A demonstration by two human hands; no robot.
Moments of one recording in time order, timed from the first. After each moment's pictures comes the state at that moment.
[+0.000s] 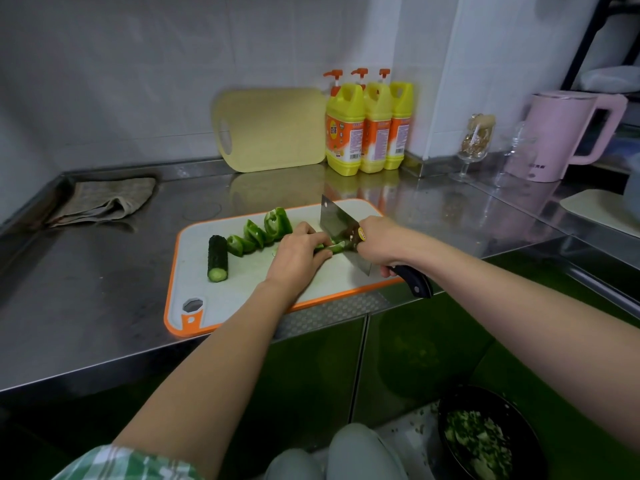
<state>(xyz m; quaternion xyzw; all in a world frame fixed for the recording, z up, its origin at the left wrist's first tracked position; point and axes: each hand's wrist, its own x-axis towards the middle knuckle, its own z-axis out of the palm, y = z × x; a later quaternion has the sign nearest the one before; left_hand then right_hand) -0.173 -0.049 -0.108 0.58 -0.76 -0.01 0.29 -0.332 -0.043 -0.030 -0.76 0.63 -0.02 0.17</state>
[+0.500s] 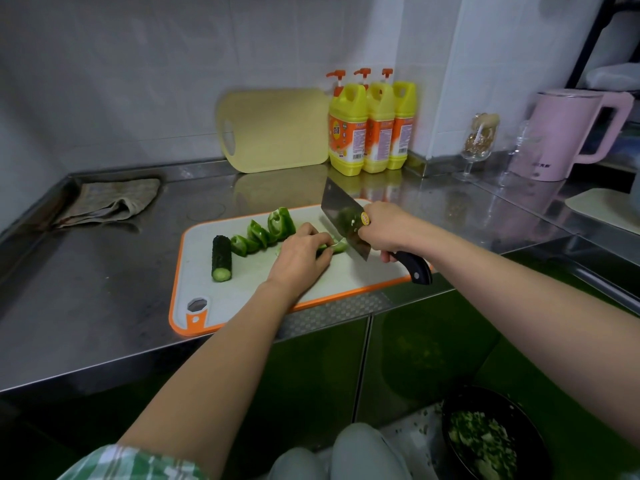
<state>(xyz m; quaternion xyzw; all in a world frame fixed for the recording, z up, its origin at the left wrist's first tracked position) -0.173 -0.044 -0.105 0.57 -0.77 -0.02 0.29 -0.333 -0.050 -0.019 -0.74 0.63 -0.10 0.20</state>
